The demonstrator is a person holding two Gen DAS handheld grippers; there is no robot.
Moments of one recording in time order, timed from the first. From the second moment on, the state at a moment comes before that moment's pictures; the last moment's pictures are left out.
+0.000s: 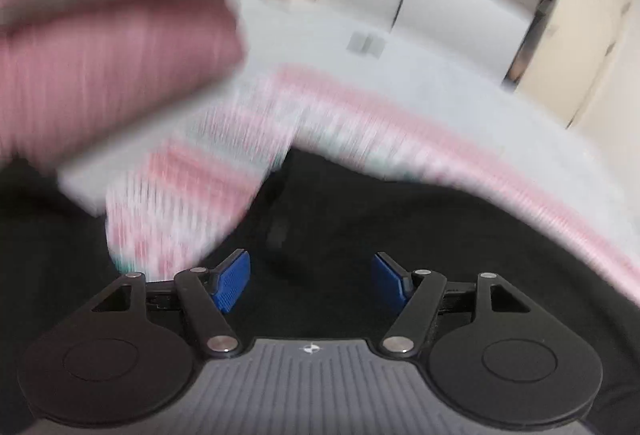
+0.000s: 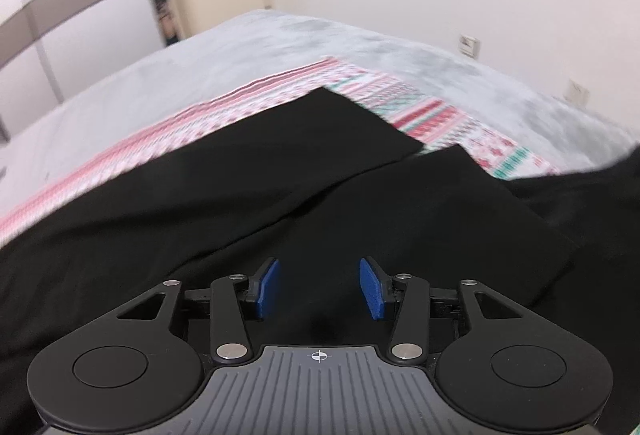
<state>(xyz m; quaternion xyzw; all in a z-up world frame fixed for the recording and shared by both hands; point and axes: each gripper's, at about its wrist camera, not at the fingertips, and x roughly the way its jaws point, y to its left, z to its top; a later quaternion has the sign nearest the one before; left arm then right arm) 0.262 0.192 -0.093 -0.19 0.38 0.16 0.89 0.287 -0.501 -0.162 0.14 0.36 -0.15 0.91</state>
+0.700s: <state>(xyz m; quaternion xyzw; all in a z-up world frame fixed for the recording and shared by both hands) 0.276 0.246 -0.138 -0.21 0.43 0.17 0.86 0.367 -0.132 -0.168 -0.01 0.40 0.31 0.86</state>
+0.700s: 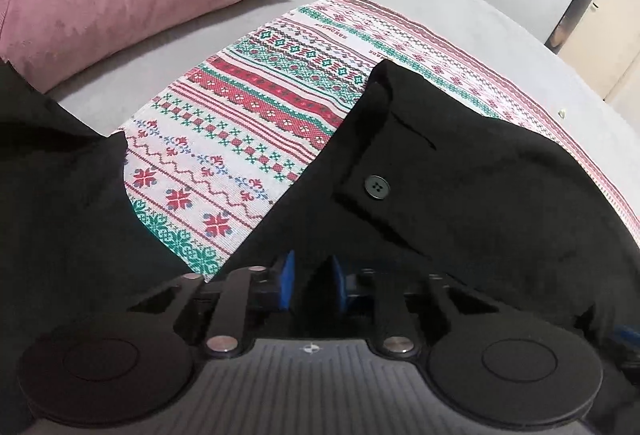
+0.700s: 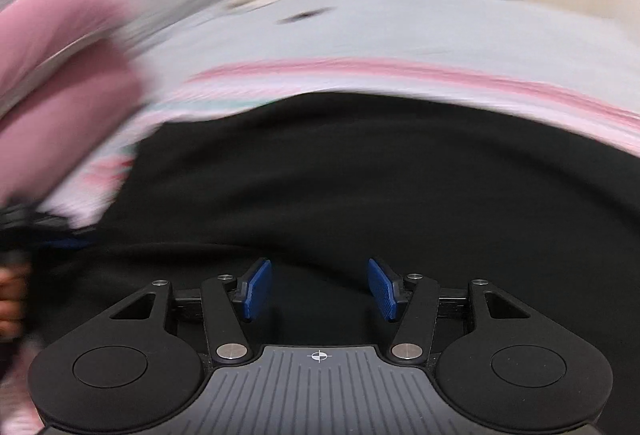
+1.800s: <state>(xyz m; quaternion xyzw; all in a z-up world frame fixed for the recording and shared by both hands) 0.286 0.258 -0.138 -0.24 0.43 0.18 0.85 0.522 0.135 -0.194 -0.26 0.39 0.41 0.78</state>
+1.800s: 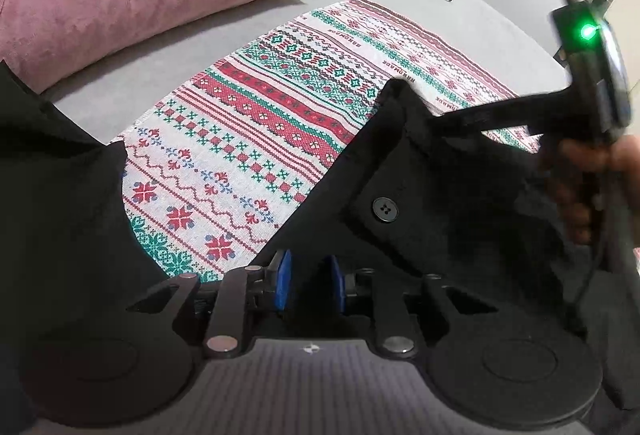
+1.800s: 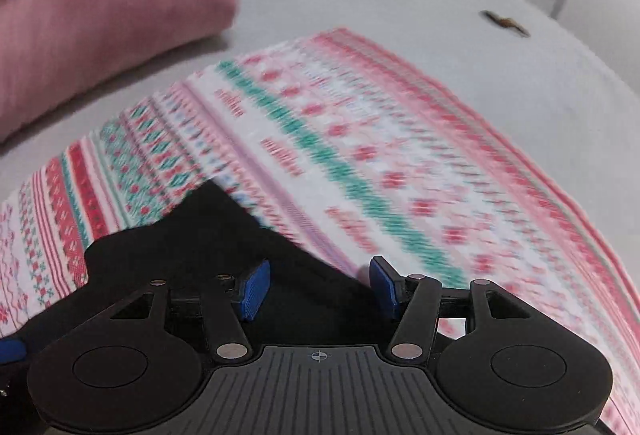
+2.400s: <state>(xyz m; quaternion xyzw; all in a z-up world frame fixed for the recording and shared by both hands) 0.286 0.258 -0.137 -0.25 0.43 0.18 0.85 0.503 0.142 -0.192 -0.30 0.34 0.43 0.78</state>
